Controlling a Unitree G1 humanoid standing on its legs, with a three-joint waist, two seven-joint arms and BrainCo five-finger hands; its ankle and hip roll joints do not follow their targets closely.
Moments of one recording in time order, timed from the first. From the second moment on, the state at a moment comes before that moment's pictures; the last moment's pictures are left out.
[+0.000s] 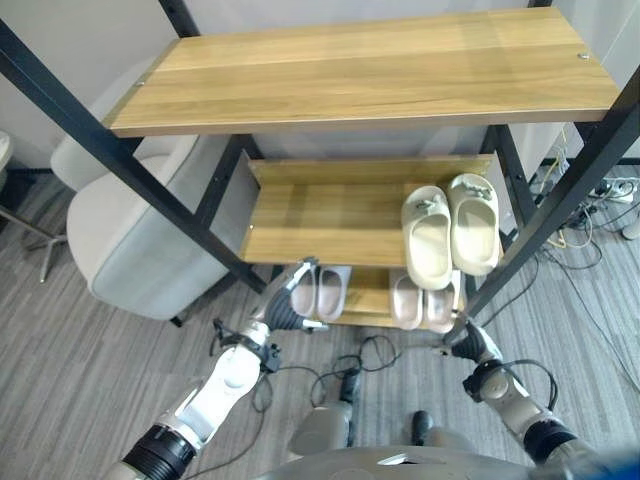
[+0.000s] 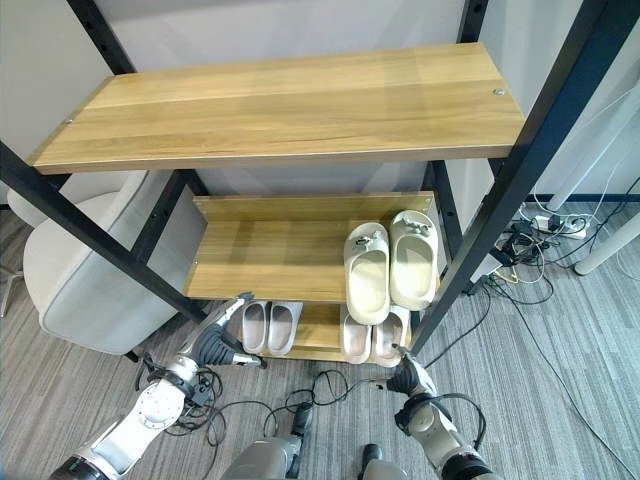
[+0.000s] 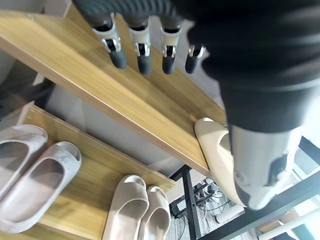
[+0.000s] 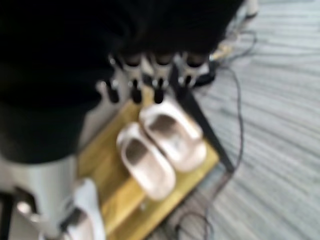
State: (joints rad) left arm 0.05 0.56 -0.43 0.07 0.27 -0.18 0.20; right arm -0.09 -0.35 0.45 0.81 -0.18 -0.09 -0.29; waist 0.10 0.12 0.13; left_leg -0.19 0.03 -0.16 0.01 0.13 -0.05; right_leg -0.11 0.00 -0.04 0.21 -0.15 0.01
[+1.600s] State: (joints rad) left arm -0.06 0.24 -0.54 0.97 0.31 -0.09 0.25; right arm -0.08 -0.33 0.54 0.68 -0.28 -0.10 -0.28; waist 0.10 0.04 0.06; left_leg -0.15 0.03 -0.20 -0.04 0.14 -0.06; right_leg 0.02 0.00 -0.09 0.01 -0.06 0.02
